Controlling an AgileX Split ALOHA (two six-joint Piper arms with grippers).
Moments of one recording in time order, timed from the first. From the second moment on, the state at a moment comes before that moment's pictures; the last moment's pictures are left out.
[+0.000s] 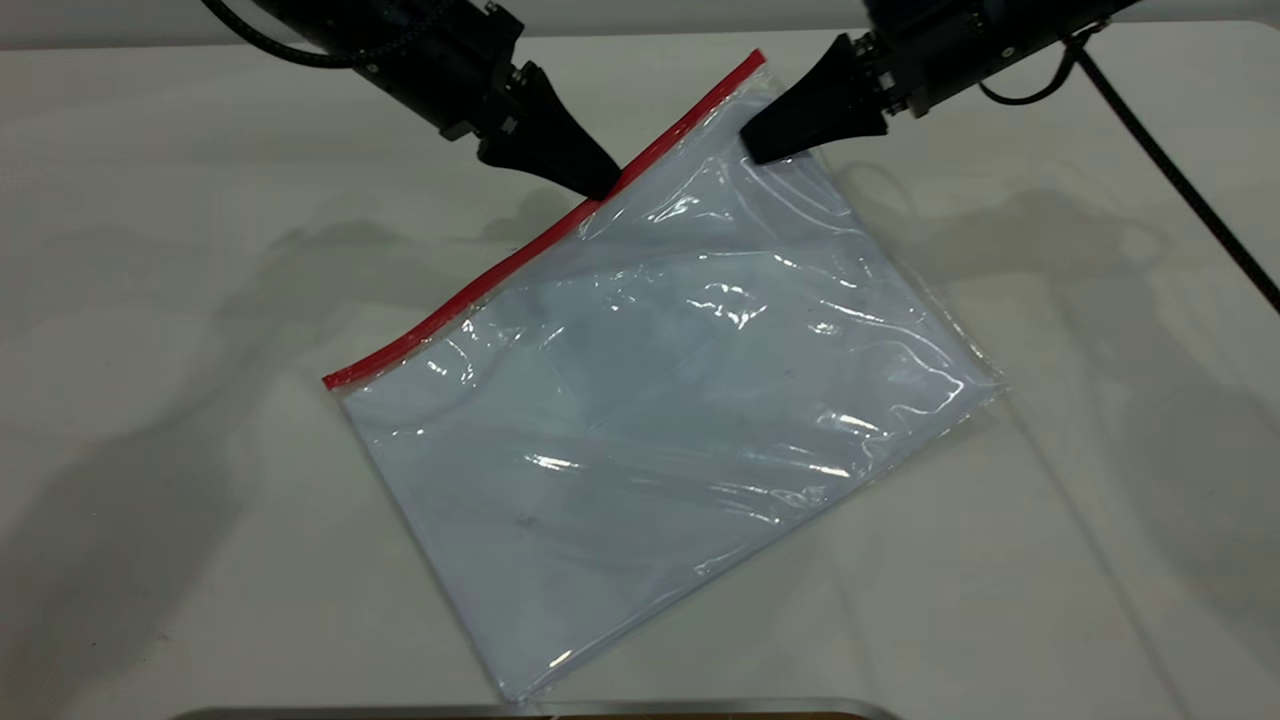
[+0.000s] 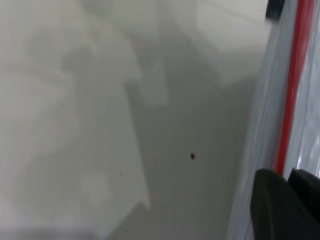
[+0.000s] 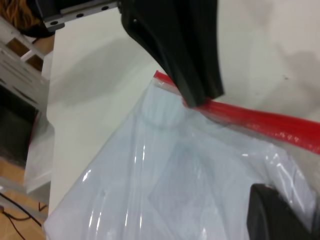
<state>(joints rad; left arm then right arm) -0.23 2.50 -1.68 -1.07 0.90 1.56 0.10 2.60 -1.77 1.22 1.18 -1.69</state>
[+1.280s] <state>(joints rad) -0.16 2.50 -1.68 -0.33 1.04 1.10 0.05 2.60 -1.77 1.25 1.18 -1.67</state>
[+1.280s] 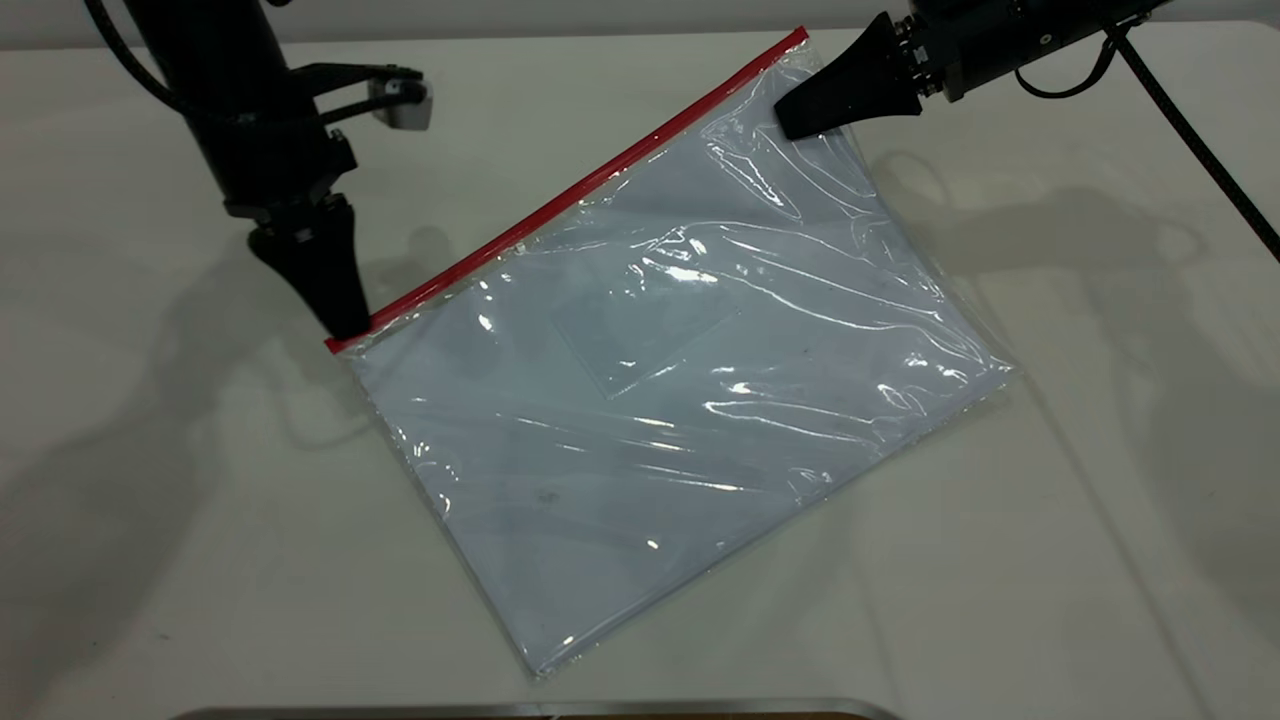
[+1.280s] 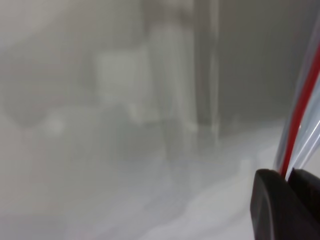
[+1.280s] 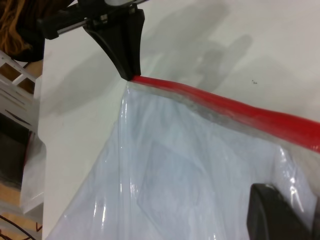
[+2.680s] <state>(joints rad) -0.16 2.26 -1.93 -0.28 1.17 0.65 0.00 2.19 -1.77 1.00 0.98 -1.35</state>
